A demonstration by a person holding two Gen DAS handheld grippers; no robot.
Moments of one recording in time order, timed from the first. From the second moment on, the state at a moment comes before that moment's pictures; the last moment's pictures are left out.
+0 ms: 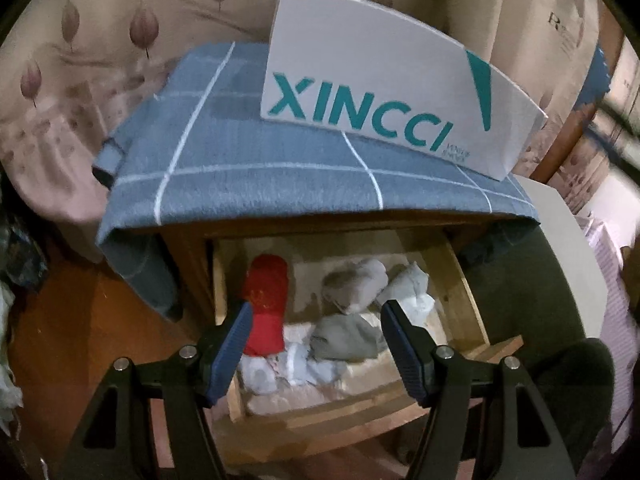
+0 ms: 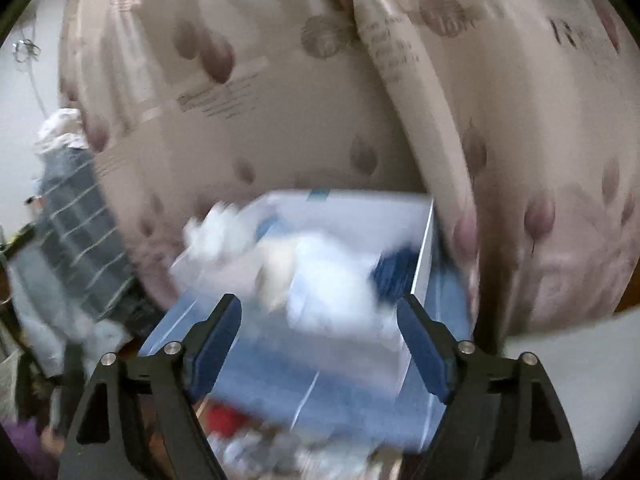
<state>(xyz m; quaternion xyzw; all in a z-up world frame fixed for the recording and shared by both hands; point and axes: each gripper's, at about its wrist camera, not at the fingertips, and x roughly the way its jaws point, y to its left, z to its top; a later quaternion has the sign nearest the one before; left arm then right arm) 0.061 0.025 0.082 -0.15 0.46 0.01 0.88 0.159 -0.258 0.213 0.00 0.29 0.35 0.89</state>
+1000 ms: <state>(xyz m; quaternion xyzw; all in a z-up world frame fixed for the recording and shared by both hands) 0.161 -0.059 -0.052 -0.03 0.65 0.00 0.76 0.128 -0.350 0.149 0.16 0.34 0.40 0.84</state>
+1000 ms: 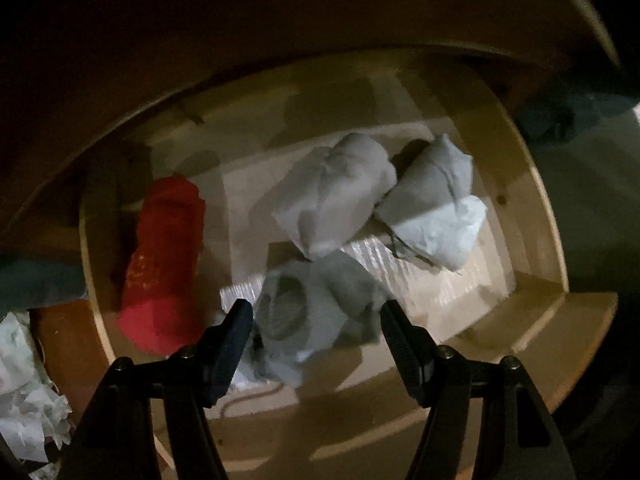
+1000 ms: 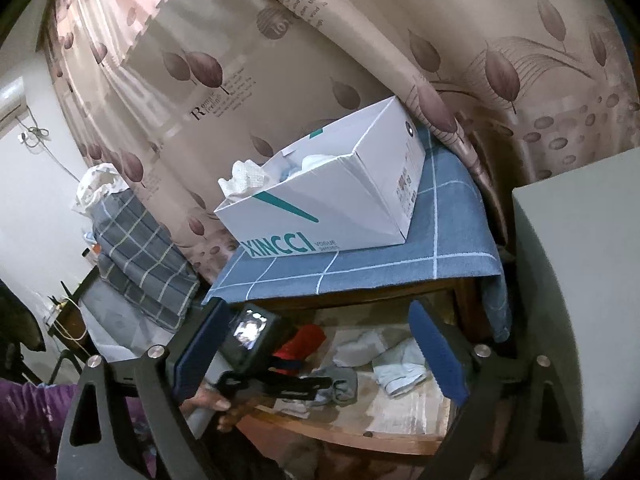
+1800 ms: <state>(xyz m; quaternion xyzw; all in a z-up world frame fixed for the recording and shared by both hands) 0.197 -0.070 -0.110 0.04 0.76 0.02 0.65 0.136 -0.358 0.142 0.21 0.35 0.42 0.81</state>
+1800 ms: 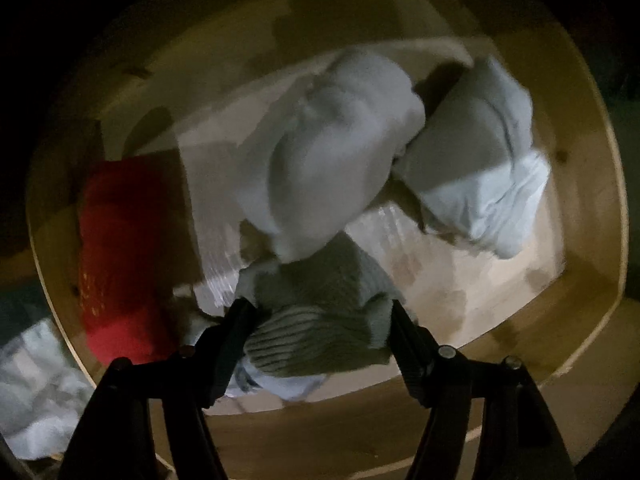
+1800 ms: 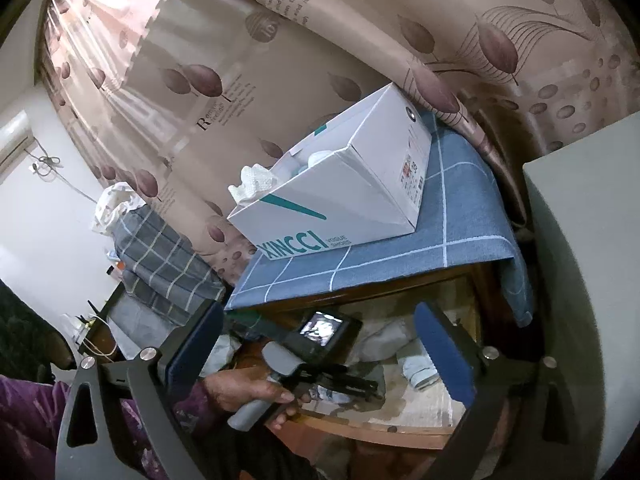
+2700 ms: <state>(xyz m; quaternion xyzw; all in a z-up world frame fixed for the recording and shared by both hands) 0.115 -0.084 0.016 0.04 0.58 -0.01 0.81 0.153 -0.373 0.127 0.25 0.38 0.37 0.81</state>
